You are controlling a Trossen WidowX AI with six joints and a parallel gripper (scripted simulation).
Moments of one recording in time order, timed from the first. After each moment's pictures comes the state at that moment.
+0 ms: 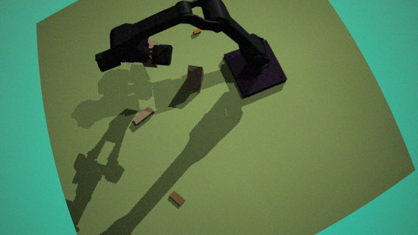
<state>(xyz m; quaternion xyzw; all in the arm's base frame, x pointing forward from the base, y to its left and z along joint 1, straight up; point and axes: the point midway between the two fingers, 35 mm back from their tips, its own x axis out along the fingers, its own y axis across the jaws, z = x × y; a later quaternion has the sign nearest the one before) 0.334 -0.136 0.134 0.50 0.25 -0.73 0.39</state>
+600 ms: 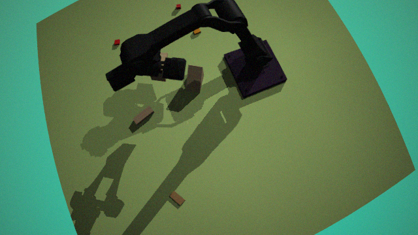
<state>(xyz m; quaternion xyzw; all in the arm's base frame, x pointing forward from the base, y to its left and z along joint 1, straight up) 0.321 -0.064 0.157 0.53 0.24 -0.71 0.40</state>
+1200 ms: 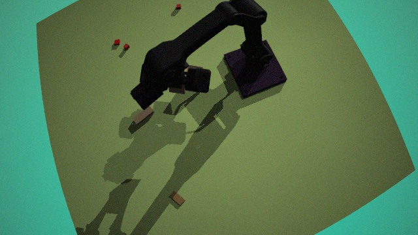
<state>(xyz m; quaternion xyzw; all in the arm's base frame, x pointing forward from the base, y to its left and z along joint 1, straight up) 0.281 0.010 0.179 0.55 0.24 -0.69 0.41</state>
